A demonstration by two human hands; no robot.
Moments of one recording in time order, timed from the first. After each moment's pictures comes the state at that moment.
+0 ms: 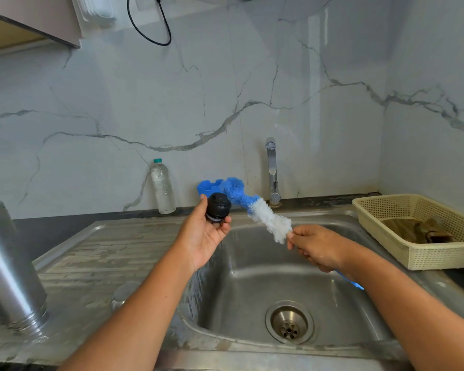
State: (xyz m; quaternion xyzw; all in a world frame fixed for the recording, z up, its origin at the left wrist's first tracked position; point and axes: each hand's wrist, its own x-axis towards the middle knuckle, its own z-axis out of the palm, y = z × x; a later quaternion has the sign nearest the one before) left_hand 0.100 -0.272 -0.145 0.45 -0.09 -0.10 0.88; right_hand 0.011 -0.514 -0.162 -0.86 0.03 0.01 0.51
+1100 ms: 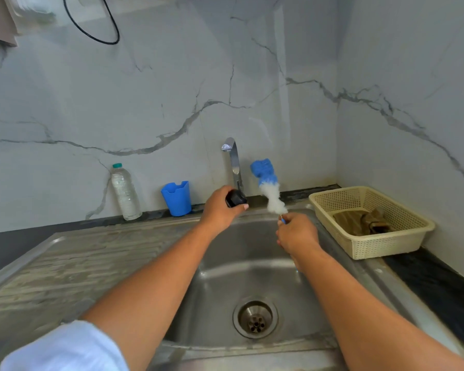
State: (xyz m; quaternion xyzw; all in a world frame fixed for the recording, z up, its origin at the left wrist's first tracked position) left_hand 0.154 -0.394 -0.146 0.86 -0.25 0.12 0.42; right_hand 0.032 -0.538 -0.173 -0.76 0.26 -0.19 0.56
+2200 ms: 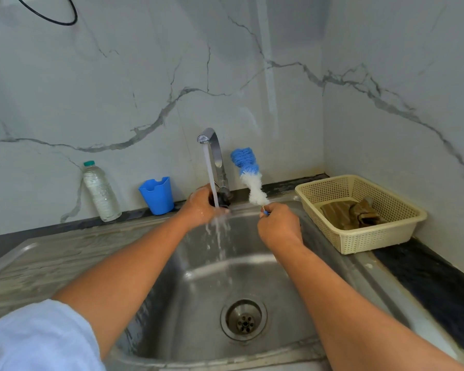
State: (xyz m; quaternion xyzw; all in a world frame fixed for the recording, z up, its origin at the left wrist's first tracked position) left_hand 0.202 -0.396 -0.150 0.91 -0.26 0.03 0.31; right_hand 0.030 -0.537 -0.163 -0.82 0.24 -0.20 0.48
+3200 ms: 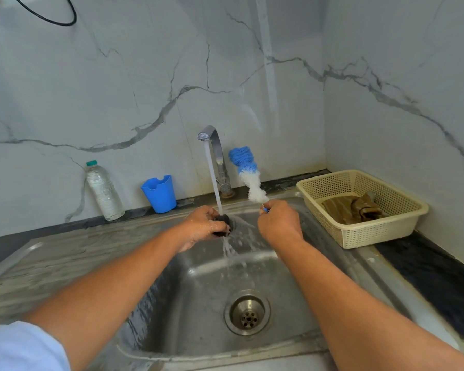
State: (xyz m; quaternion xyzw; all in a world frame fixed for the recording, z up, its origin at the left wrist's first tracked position) left_hand 0.181 -0.370 -0.182 0.85 -0.17 -0.16 0.47; right_hand 0.029 -0.535 -0.160 -0.82 0.23 -0.19 0.49
